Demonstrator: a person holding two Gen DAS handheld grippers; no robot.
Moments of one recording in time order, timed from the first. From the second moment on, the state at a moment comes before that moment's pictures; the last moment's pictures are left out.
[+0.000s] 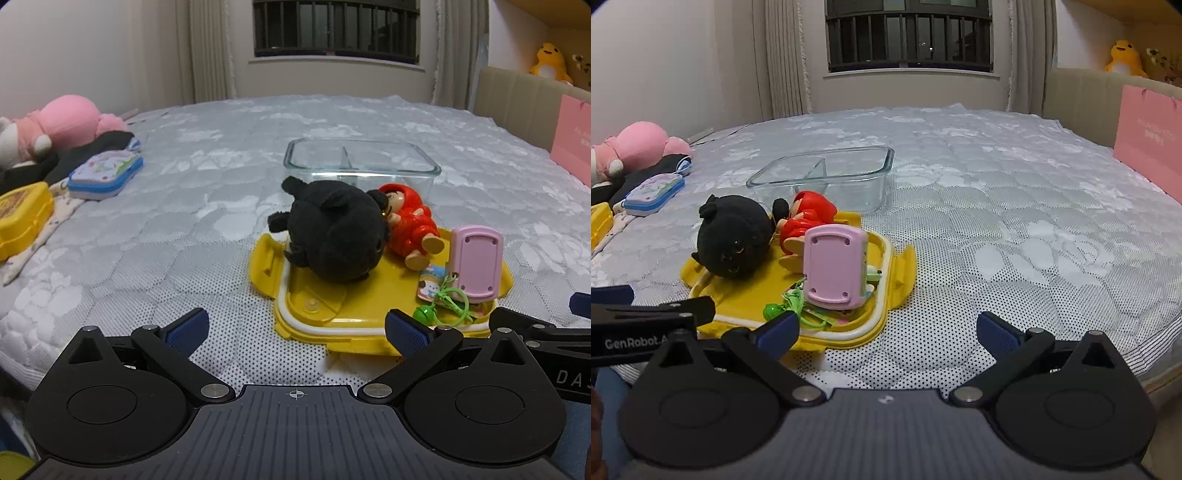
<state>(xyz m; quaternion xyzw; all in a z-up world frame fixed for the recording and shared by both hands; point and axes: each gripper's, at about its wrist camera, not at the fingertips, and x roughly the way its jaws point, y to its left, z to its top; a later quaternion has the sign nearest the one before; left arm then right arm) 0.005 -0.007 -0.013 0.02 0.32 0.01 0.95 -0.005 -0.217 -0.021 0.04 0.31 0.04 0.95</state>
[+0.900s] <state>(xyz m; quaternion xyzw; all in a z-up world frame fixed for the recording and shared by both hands) 0.004 -0.004 -0.016 0.01 0.35 0.01 0.94 0.002 -0.218 -0.031 0.06 0.35 0.05 0.94</state>
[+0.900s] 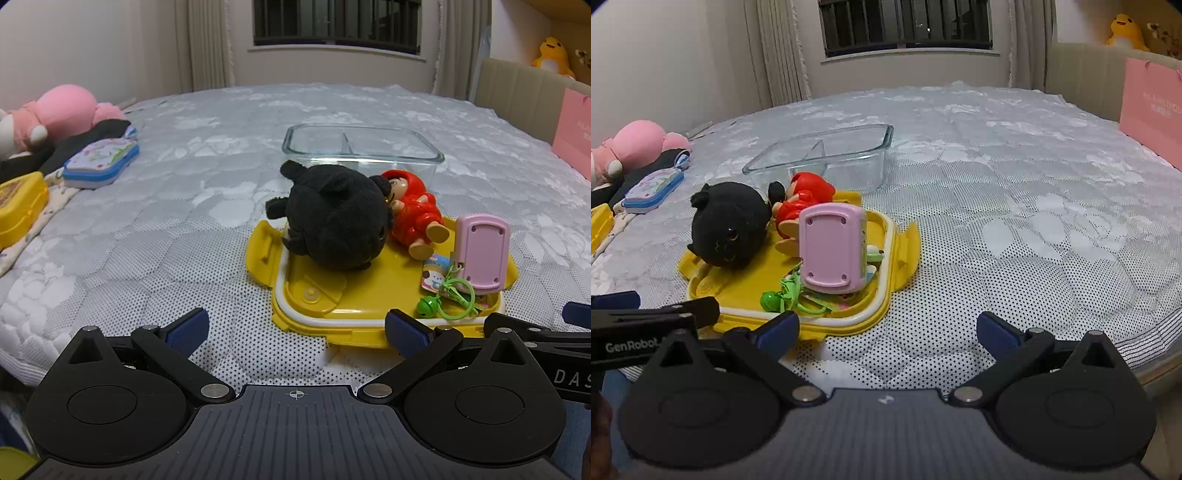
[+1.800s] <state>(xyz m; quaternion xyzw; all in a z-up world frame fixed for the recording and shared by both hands) 0.038 0.022 0.010 -0.03 0.32 -0.03 0.95 0.027 -0.232 -0.021 0.10 0.34 0.12 0.93</state>
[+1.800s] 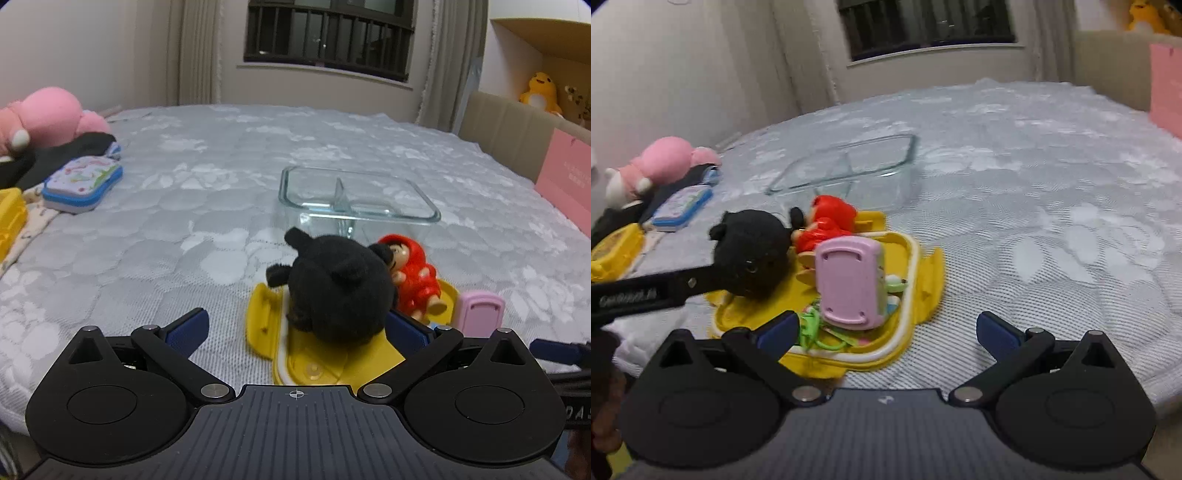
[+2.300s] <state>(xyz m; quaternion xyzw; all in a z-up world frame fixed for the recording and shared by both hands) 0.091 -0.002 0.015 -0.06 0.36 -0.07 0.93 0.036 -0.240 -0.025 0.10 0.29 0.09 0.95</state>
